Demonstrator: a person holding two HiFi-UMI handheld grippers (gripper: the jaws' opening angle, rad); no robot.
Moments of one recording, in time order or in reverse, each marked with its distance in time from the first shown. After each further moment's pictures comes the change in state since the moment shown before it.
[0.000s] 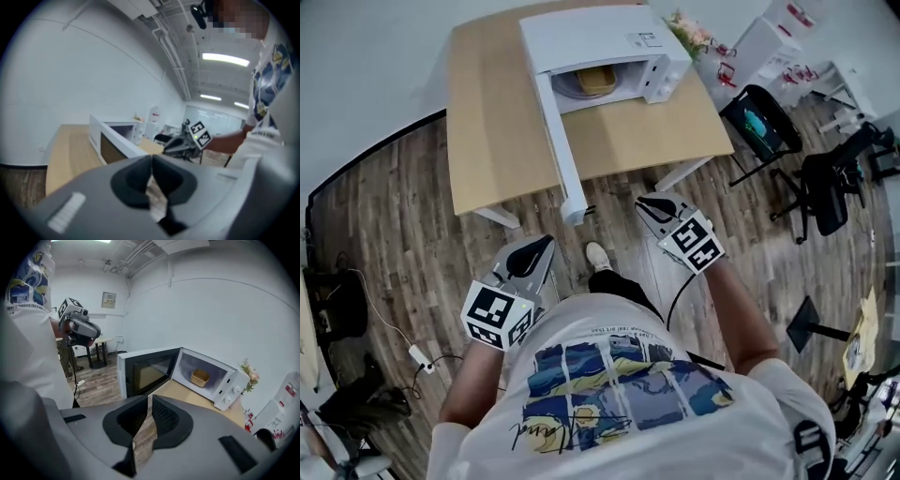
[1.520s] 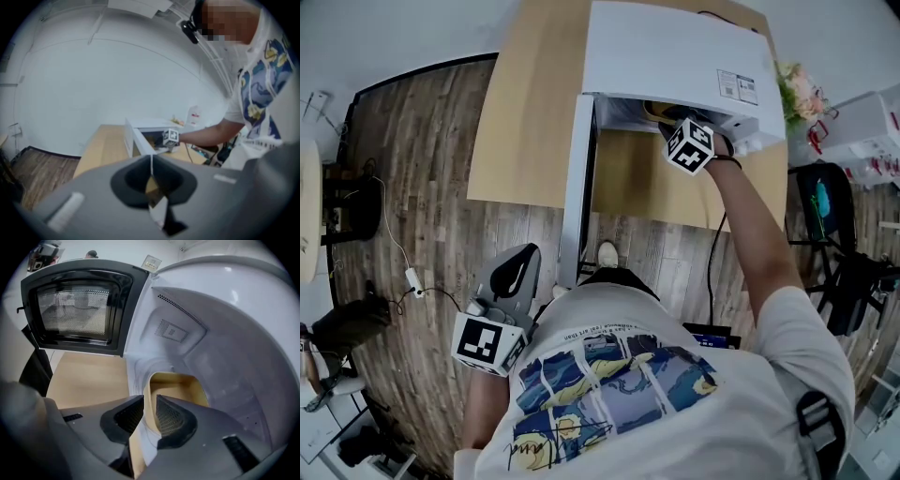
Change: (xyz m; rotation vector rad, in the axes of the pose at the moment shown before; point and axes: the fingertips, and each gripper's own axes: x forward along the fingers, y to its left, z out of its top) left arm 0.063 0.091 0.057 -0.155 0.030 0.506; right arm 0.302 -0.280 0.027 -0.594 0.227 0.120
